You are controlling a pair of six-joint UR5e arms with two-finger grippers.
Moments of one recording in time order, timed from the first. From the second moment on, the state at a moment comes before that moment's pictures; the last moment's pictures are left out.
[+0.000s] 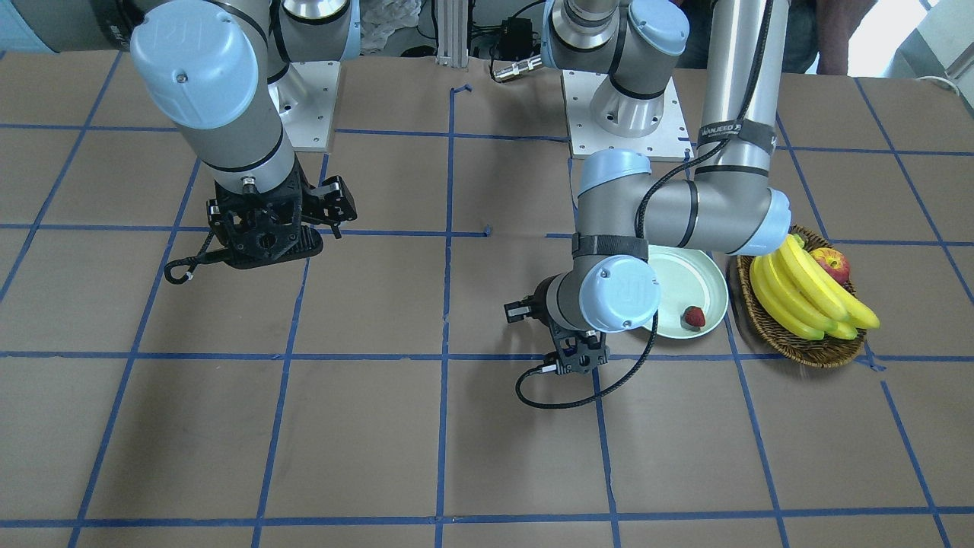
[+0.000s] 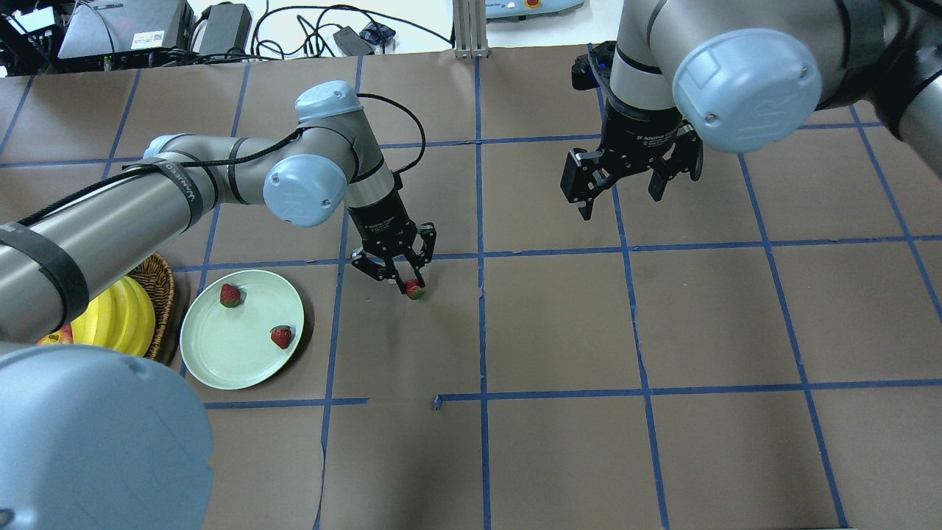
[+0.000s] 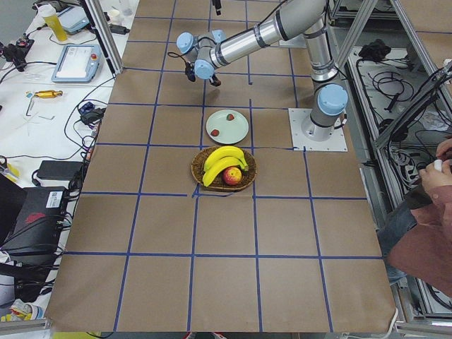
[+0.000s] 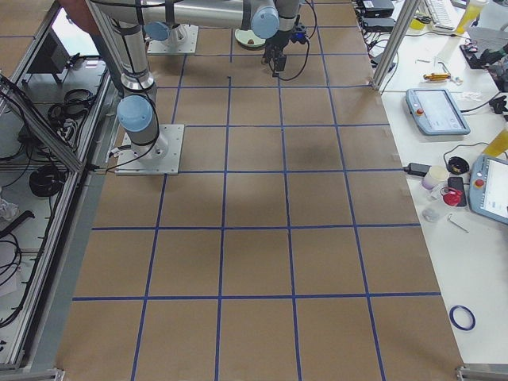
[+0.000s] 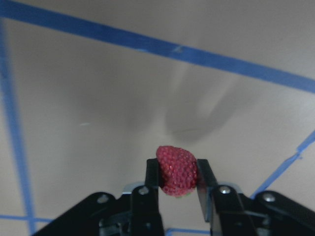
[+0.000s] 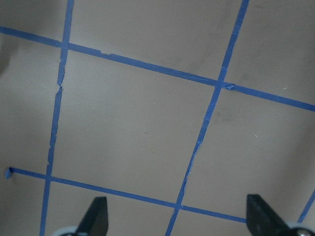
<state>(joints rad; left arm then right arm) -1.67 -2.03 -1.66 -1.44 1.42 -0.31 1.69 -1.41 1.57 -1.59 -1.57 -0.13</state>
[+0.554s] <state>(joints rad) -1.49 -1.96 -1.69 -1.60 1.70 0.01 1.69 -1.41 1.57 -1.59 -1.57 -0.13</state>
